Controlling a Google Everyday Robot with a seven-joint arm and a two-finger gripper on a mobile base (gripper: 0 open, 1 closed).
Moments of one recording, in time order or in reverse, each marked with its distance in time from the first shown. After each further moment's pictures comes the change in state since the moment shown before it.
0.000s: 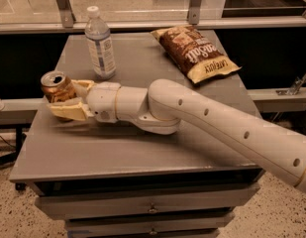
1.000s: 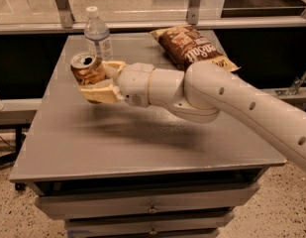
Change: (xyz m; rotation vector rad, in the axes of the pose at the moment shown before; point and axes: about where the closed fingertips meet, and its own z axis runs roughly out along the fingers) arm -0.044 -0.030 -0.080 0.135 0.066 -0.094
